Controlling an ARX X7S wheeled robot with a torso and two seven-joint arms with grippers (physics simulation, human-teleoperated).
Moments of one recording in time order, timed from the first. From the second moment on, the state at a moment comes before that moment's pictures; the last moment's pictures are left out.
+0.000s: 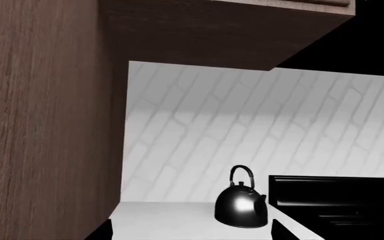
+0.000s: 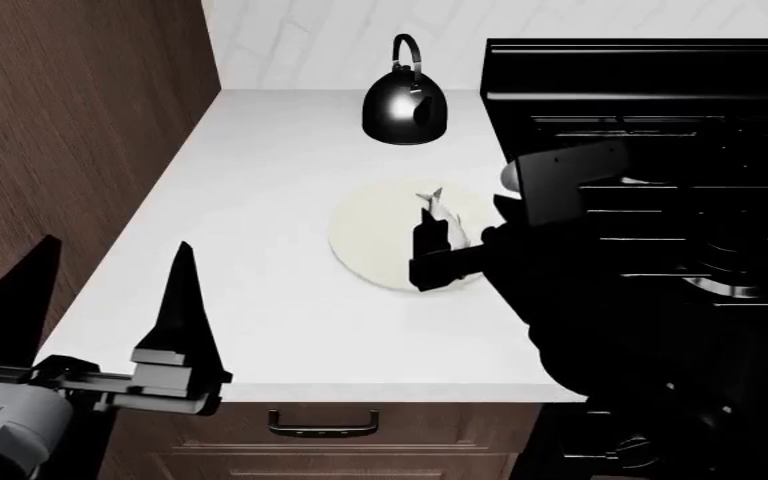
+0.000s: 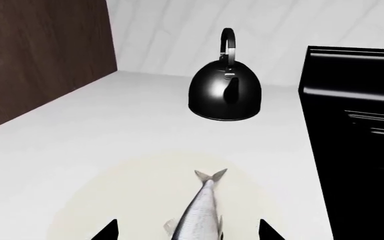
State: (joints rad) left arm 0.05 -0.60 0.01 0.97 -0.63 -0.31 -0.45; right arm 0.83 0.42 -0.40 -0.28 1.00 0.93 0.48
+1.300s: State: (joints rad) left arm 0.05 -0.62 0.02 0.95 -0.65 -0.28 -0.48; right arm 0.83 0.39 -0.39 -0.12 1.06 0.95 0.47
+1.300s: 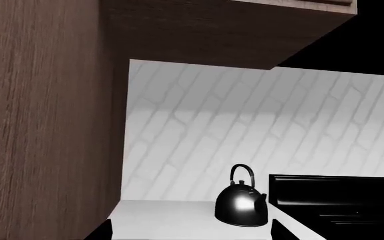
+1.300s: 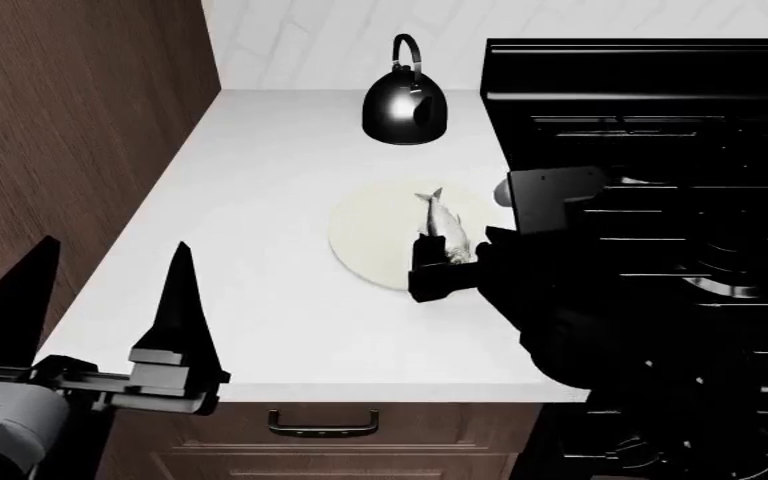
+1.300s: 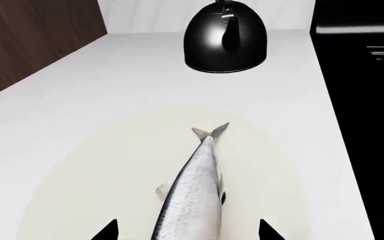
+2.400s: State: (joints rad) left arm 0.06 -0.64 0.03 0.95 -0.65 -0.25 -0.49; right arm 0.90 0.36 -0.42 0.01 1.08 1.01 0.48
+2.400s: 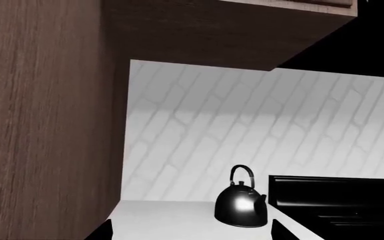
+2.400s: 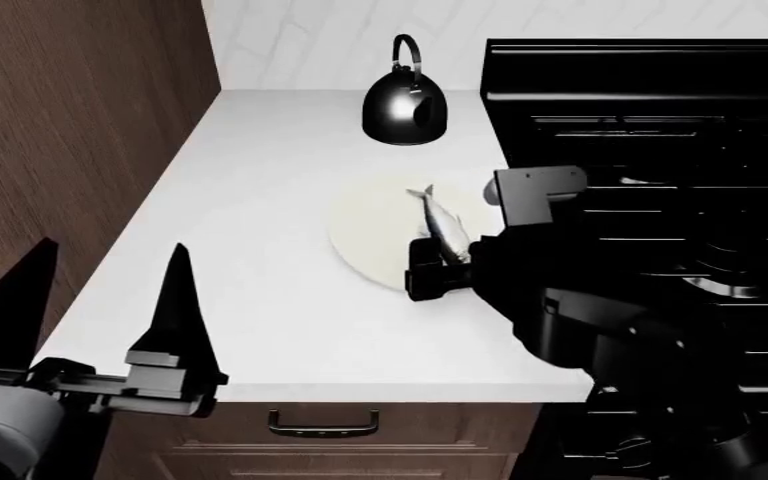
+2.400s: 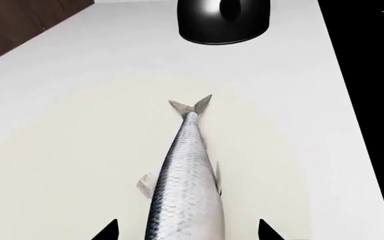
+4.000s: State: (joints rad) left arm 0.05 -0.67 0.06 0.95 -0.66 -0.25 -0.52; right arm 0.77 0.49 -0.26 -0.43 1.11 0.74 0.51
